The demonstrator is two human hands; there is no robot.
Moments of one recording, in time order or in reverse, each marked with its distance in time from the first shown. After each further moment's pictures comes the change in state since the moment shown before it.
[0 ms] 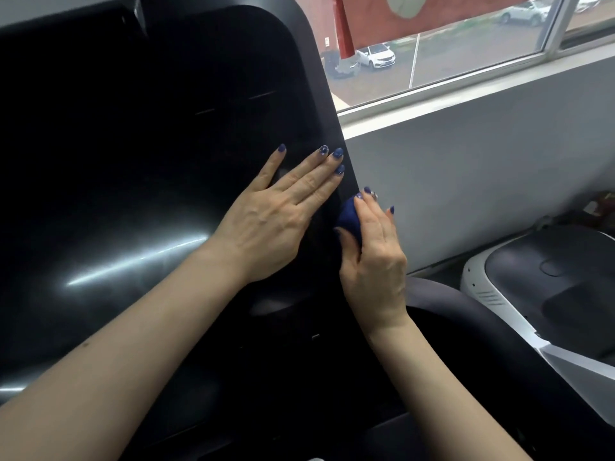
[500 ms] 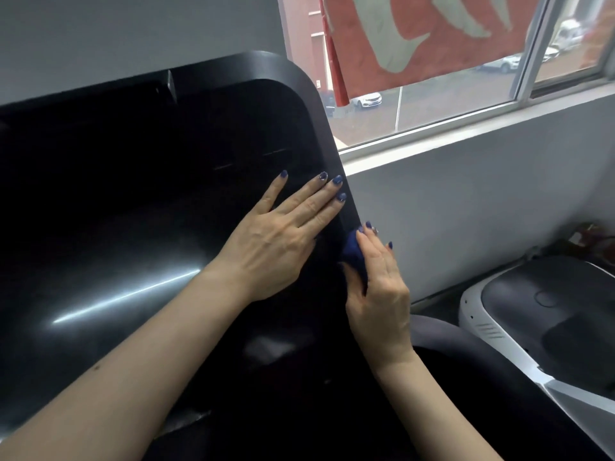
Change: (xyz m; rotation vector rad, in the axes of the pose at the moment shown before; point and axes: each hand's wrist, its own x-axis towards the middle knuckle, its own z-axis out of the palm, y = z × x) left_hand 0.013 -0.030 -0.007 0.022 0.036 0.022; right_hand 0.013 -0.009 0.003 -0.008 0.029 -0.011
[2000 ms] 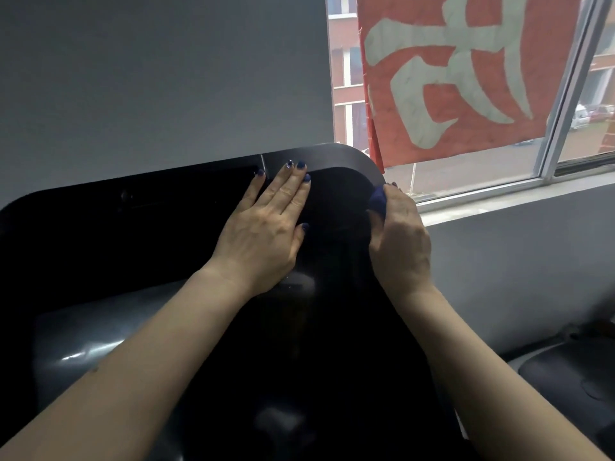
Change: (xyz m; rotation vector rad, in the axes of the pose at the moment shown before) left_hand -0.005 -0.108 -0.037 0.123 0.095 -0.347; right_hand 0.155 -0.052 0.061 -0.133 0.030 -0.105
